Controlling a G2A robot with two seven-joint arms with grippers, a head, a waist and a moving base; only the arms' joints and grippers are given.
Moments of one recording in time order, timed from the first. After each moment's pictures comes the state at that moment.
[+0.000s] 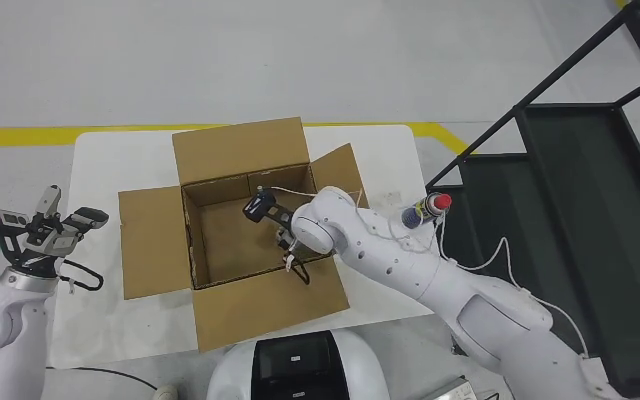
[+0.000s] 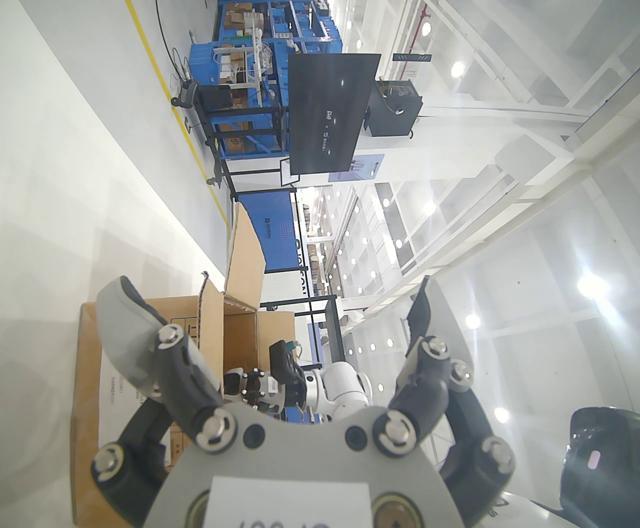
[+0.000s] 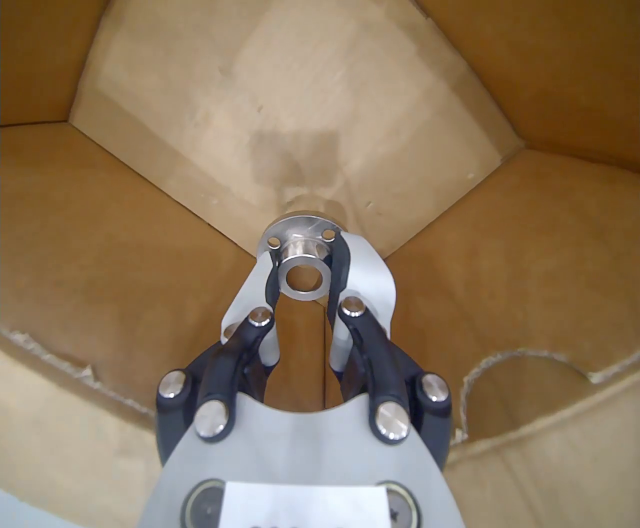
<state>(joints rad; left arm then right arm) 1.50 -0.97 -1.78 -1.36 -0.67 -0.42 -0.75 -0.69 -1.38 0.52 -1.35 -0.89 0.05 1.18</state>
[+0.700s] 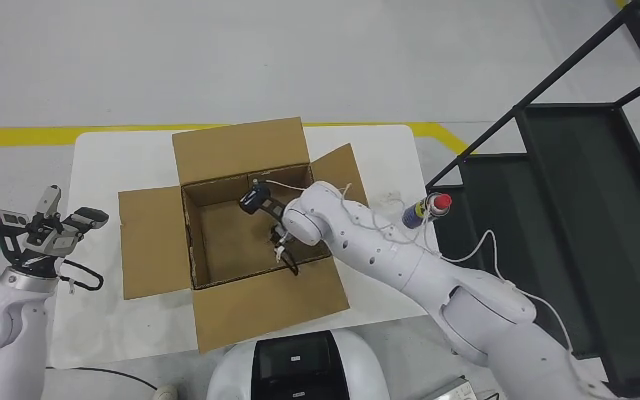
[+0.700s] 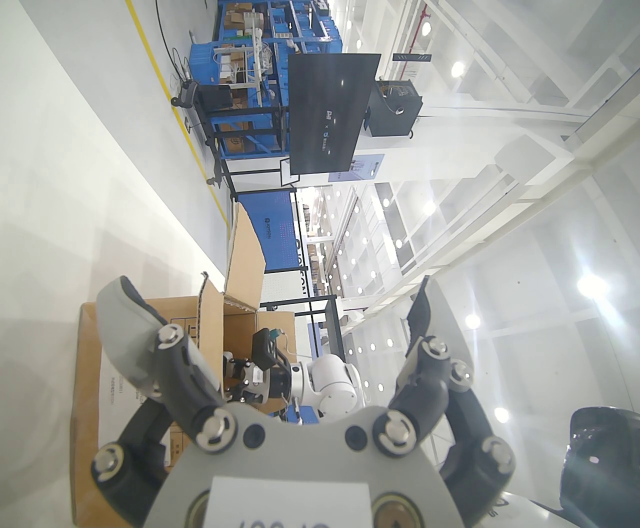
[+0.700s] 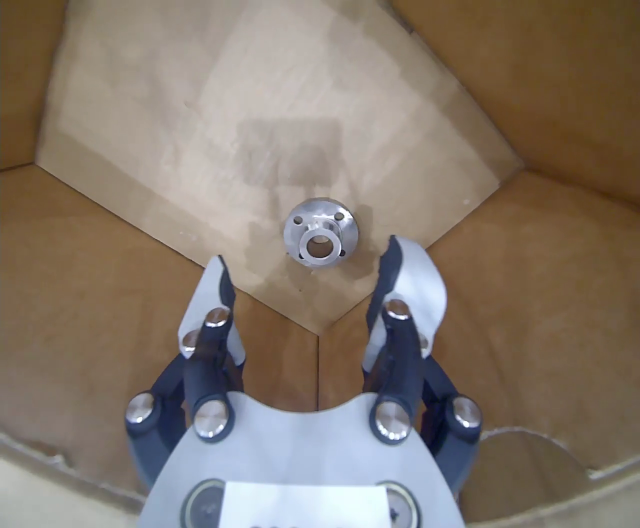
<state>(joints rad) 1.50 -0.97 -1.78 -1.36 -0.67 -0.42 -0.75 -0.65 -1.45 0.53 -1.22 -0.86 0.06 1.12</state>
